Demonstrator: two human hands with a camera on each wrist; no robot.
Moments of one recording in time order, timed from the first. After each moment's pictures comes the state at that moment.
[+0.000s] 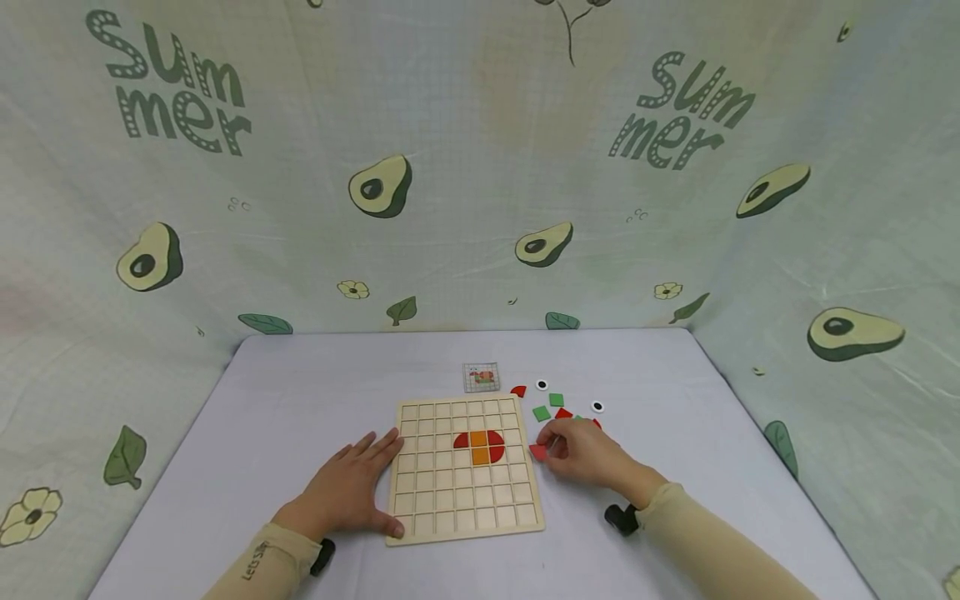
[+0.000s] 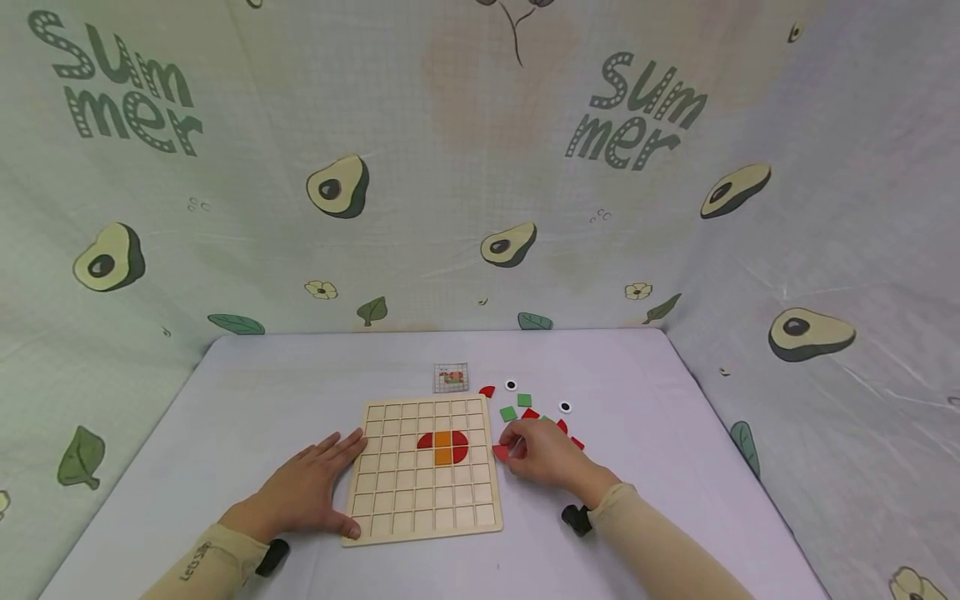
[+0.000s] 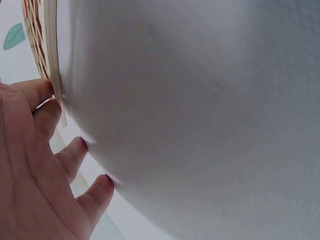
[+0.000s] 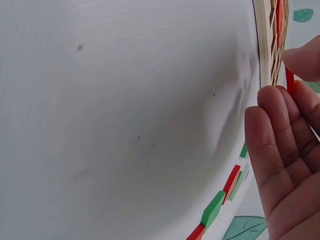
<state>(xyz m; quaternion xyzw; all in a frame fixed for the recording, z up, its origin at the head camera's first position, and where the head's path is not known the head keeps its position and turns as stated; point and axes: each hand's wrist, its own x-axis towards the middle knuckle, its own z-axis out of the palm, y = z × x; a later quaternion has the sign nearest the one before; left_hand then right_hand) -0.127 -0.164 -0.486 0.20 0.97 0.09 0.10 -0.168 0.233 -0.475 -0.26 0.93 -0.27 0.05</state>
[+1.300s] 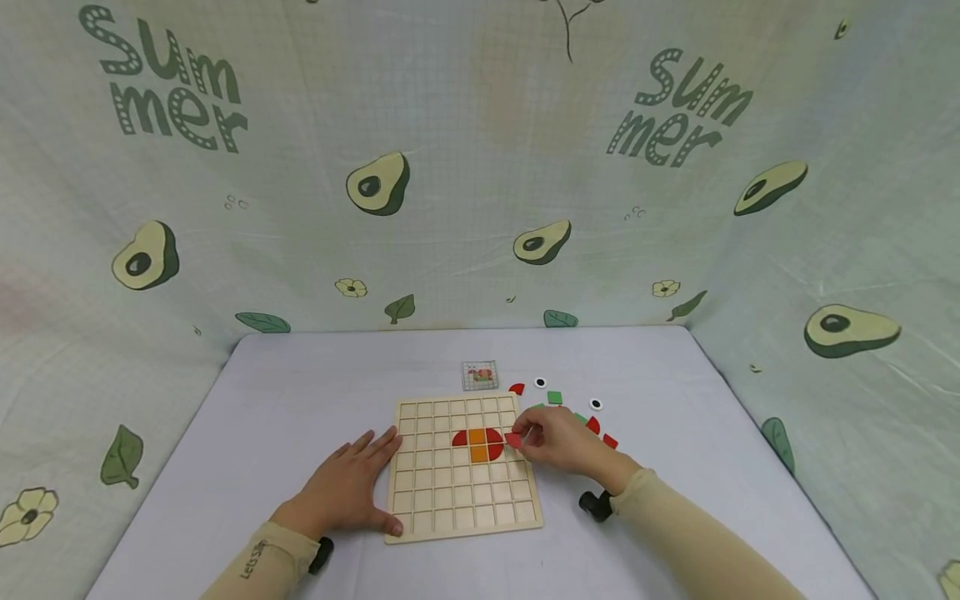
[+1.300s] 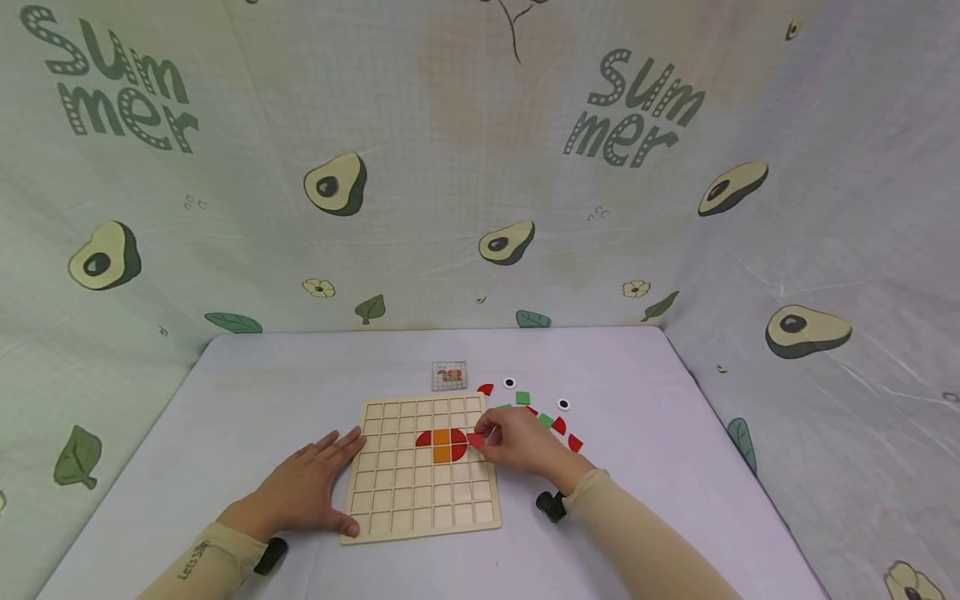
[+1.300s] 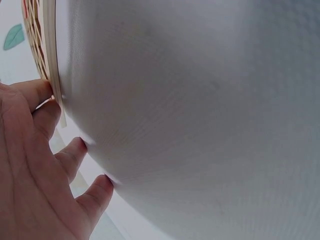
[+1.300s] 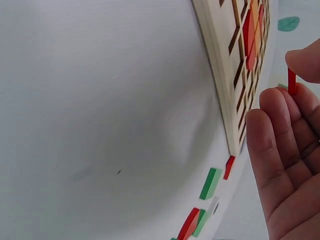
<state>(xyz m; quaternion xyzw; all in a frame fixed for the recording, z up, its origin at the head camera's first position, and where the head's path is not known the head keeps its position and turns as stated) -0.129 -0.165 -0.489 0.20 0.97 0.09 0.10 -0.178 0.199 -0.465 -0.26 0.92 -0.30 0.06</state>
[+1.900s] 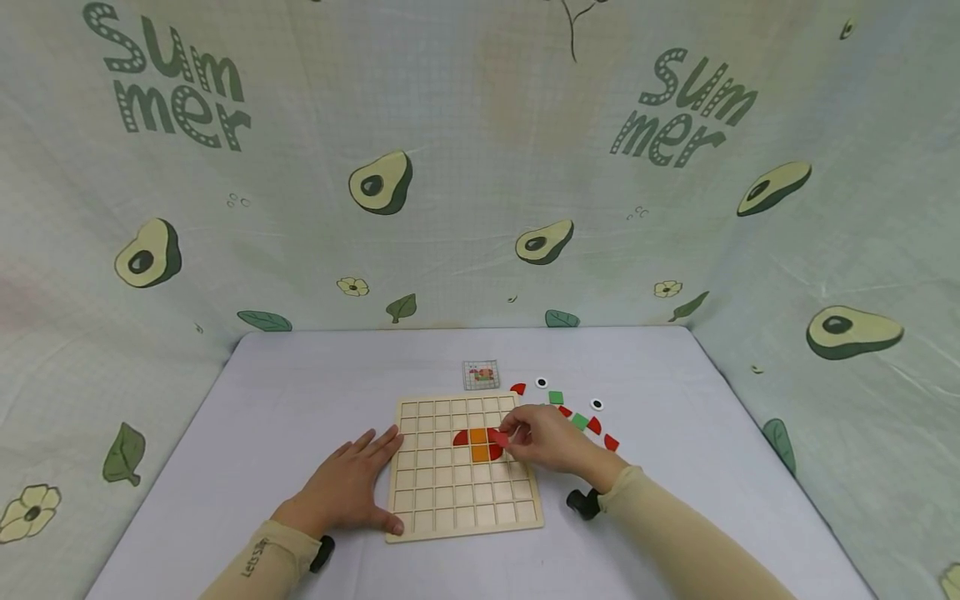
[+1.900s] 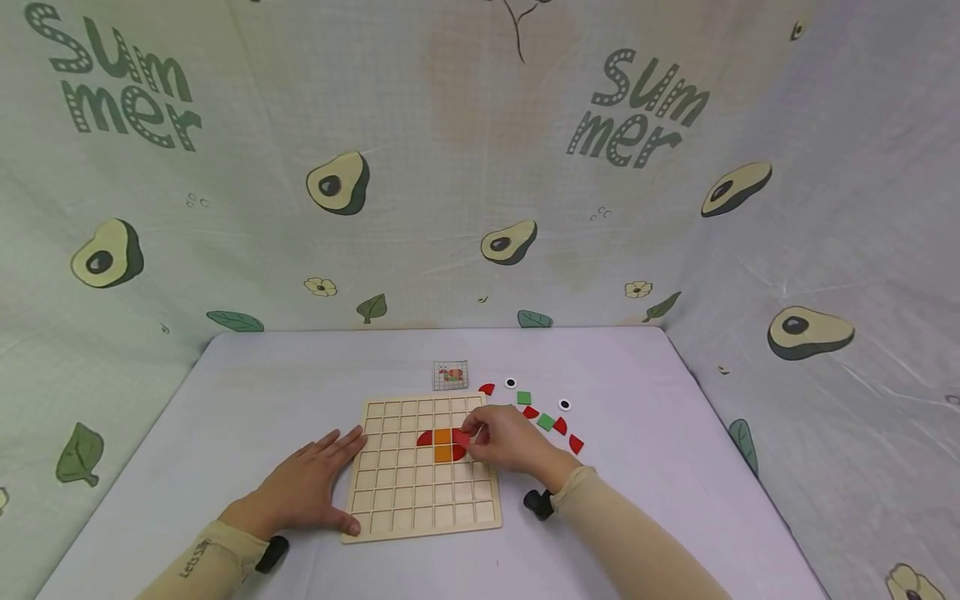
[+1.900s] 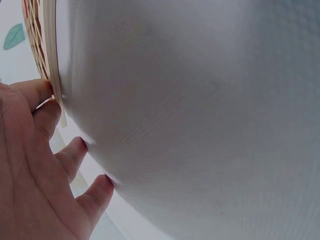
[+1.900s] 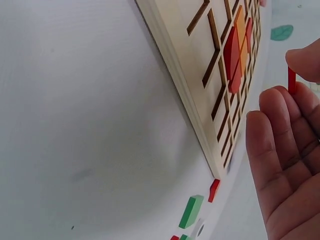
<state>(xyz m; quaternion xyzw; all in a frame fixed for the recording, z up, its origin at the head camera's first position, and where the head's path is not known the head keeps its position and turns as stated) -0.131 -0.167 -0.491 0.20 0.97 0.09 0.09 -0.179 0.178 -0.461 -0.26 0.91 -0.32 0.09</state>
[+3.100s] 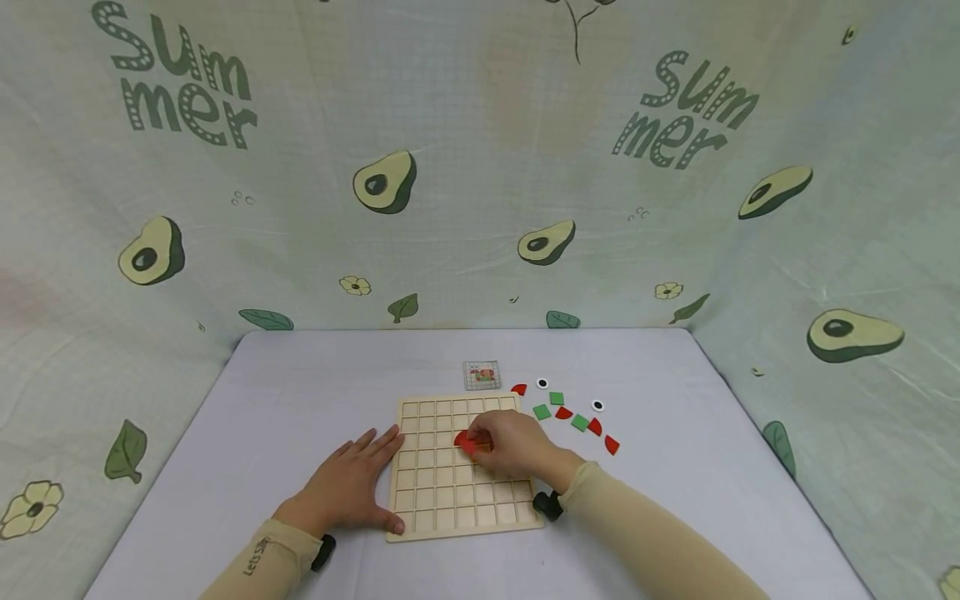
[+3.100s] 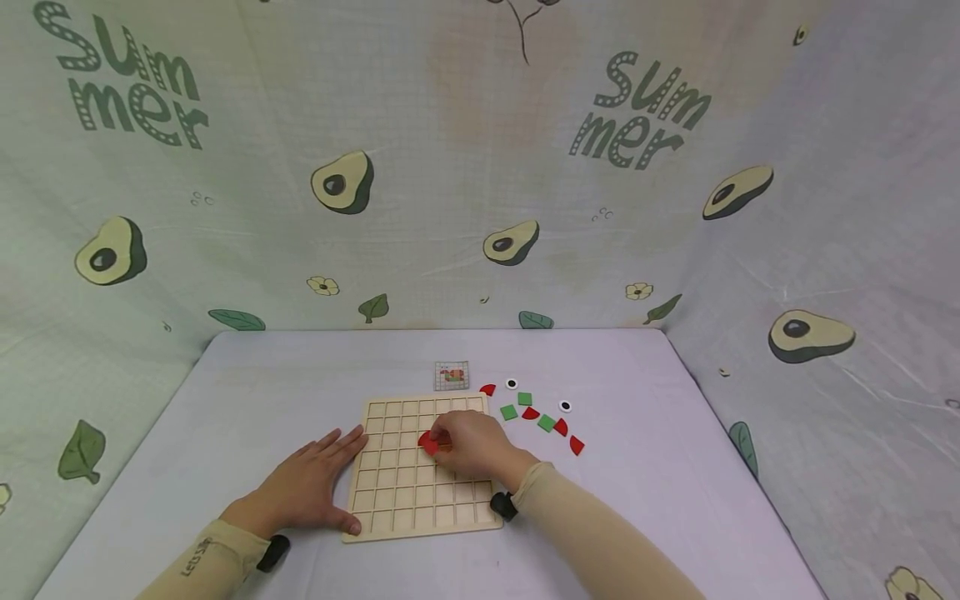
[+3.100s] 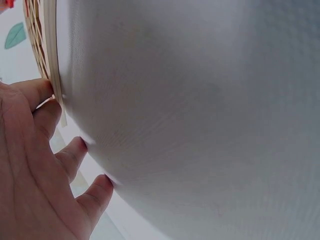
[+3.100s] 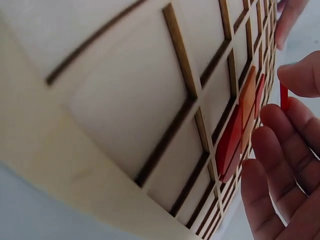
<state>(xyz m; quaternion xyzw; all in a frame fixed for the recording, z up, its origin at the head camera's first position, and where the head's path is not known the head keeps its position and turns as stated) -0.128 -0.168 -0.491 0.21 0.97 0.09 0.08 -0.182 0.127 -0.472 -0.30 0.93 -0.22 0.05</state>
